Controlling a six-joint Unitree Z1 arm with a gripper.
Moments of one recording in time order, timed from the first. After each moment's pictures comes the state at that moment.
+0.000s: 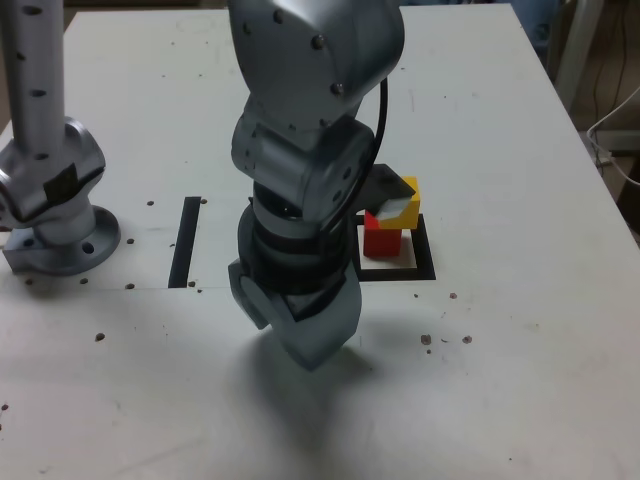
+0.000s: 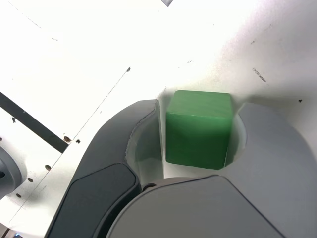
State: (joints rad) arm -0.60 1.99 -1.30 1.09 0.15 0.17
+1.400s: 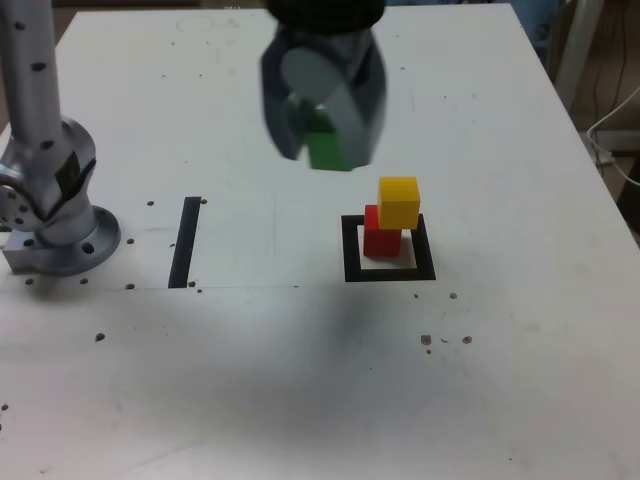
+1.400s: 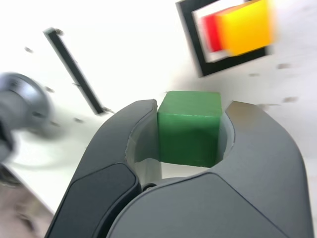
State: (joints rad) arm -0.21 1.85 -1.77 1.58 0.06 0.03
